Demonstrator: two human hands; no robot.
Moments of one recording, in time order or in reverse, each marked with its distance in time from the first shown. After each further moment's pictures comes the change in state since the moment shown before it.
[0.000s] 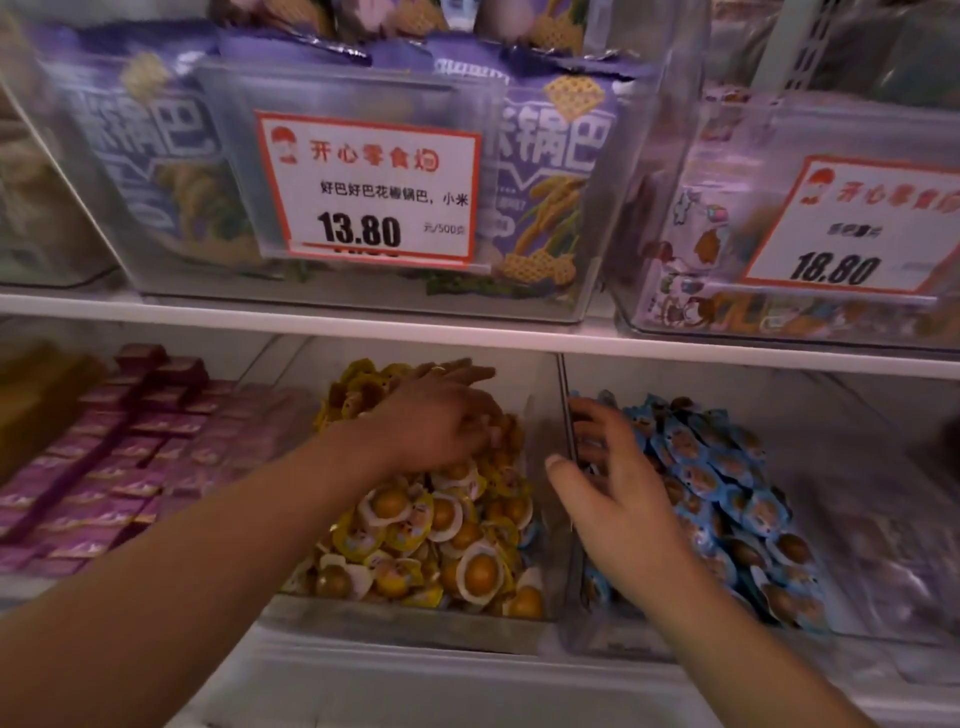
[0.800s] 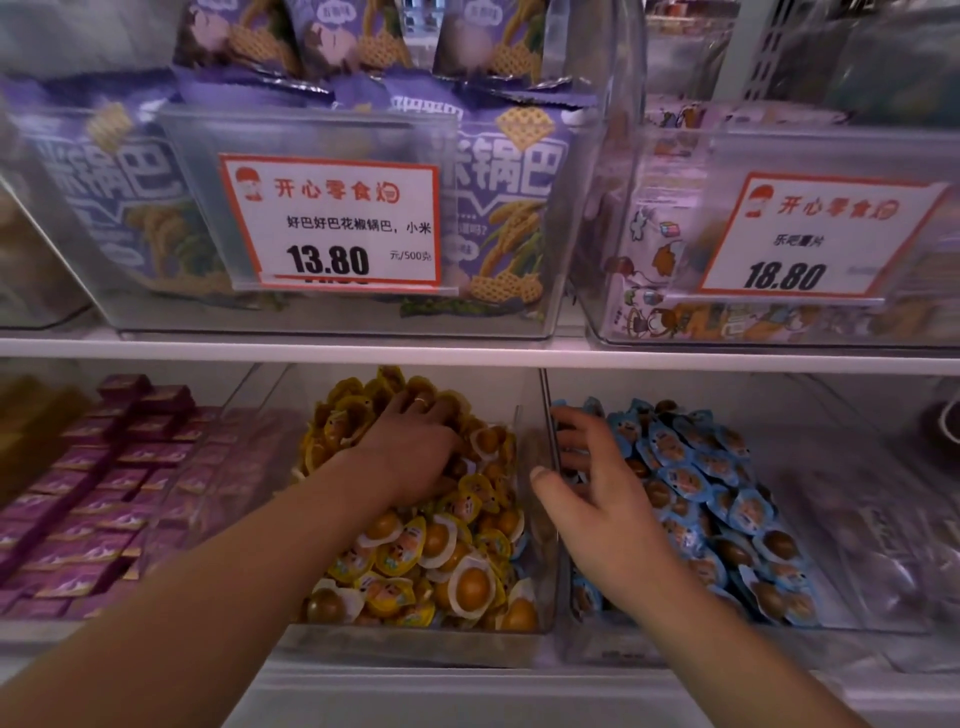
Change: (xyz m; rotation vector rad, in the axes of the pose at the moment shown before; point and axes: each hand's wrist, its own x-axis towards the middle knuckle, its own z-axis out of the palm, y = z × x) left_hand 0.003 -0.005 0.022 0.348 -0.184 -0.087; right_hand -0.001 -0.003 0.000 -0.021 -0.002 0.040
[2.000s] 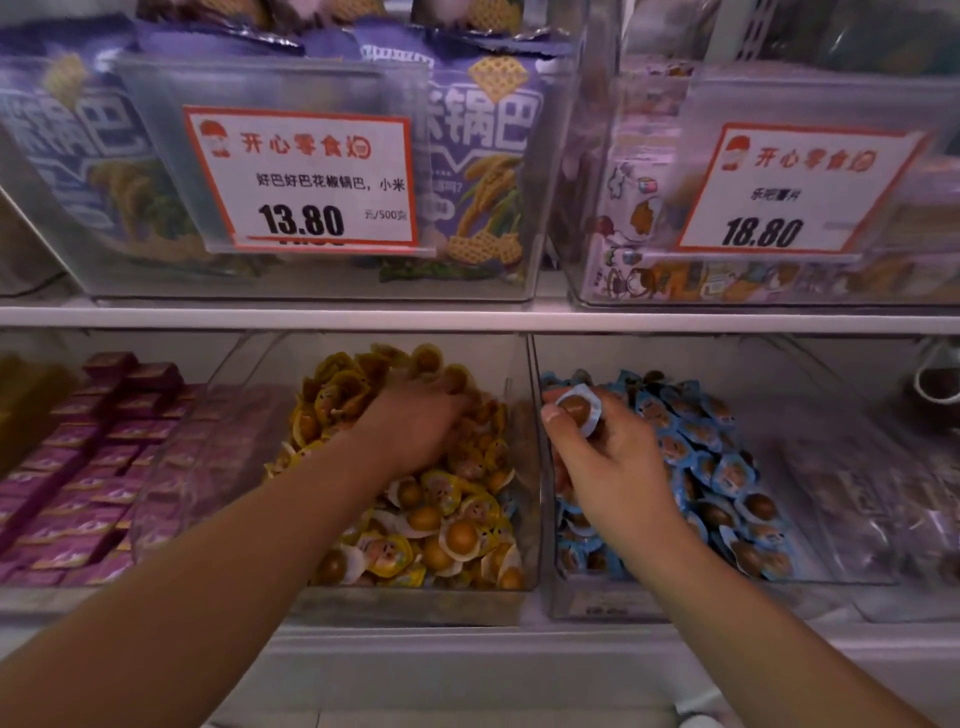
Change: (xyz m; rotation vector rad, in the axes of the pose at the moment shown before) left_hand 0.002 0.016 -0.005 -0.057 0.222 0.074; right_hand -0.002 -0.007 -0.011 0.170 0.137 -0.036
